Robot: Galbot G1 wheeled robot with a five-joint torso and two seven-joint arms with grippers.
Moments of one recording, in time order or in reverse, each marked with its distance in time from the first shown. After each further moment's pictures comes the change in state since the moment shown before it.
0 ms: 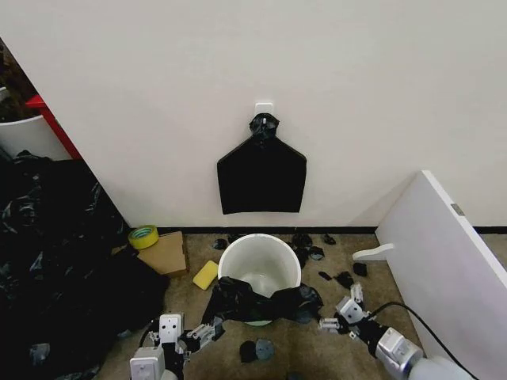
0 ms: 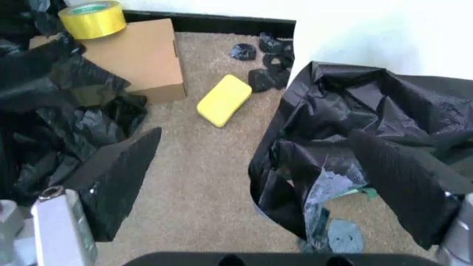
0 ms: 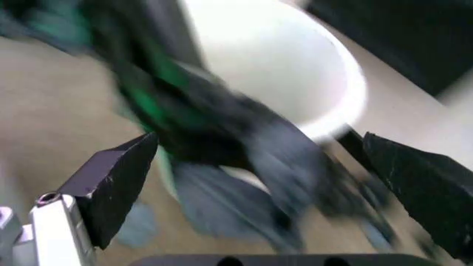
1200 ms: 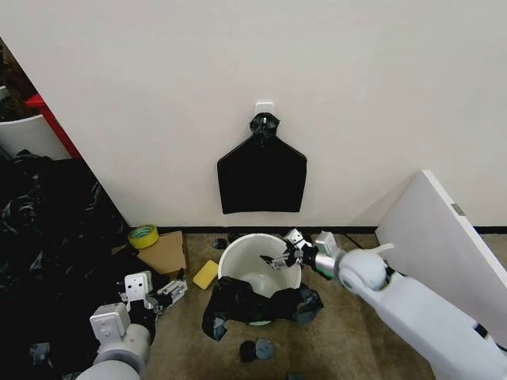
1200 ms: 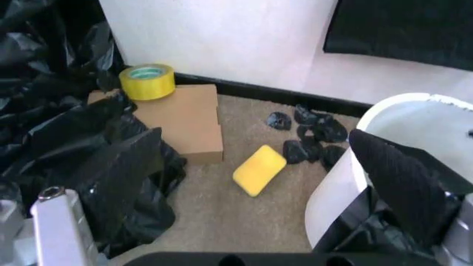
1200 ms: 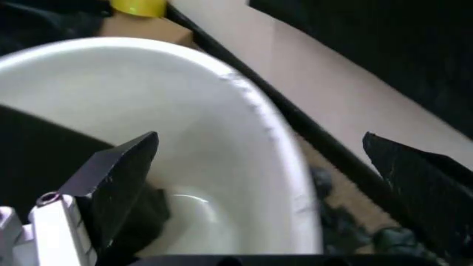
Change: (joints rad) left arm -0.078 -0.016 -0.258 -0.034 -0.168 0.045 0.024; right arm 0.927 0.333 -0.472 -0.422 0.227 -0.528 -0.084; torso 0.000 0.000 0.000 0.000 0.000
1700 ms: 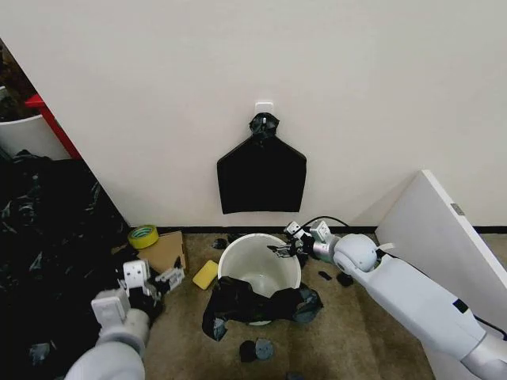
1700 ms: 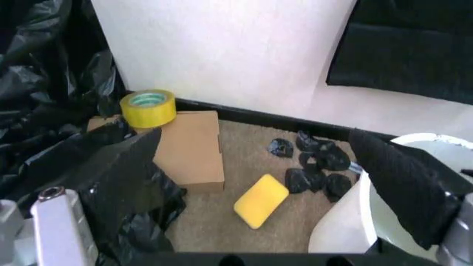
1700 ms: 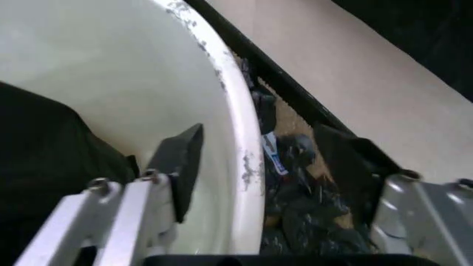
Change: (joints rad) left arm -0.121 0.028 -0.028 0.037 -0.078 0.016 -0.007; right arm 0.054 0.021 -0.034 -0.085 -0.046 -0.061 -0.030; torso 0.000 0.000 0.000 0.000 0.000
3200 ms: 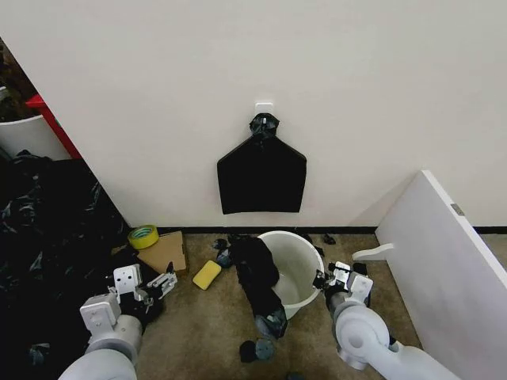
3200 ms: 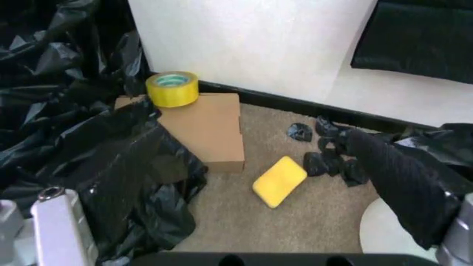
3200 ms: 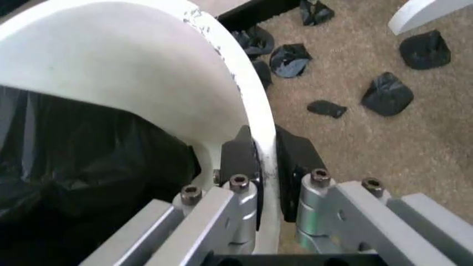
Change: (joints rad) left arm 0.119 -0.037 -0.052 -0.050 0.028 0.012 -0.029; right arm -0.537 -0.031 0.158 0.474 0.758 0.301 1.207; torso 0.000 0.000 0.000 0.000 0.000
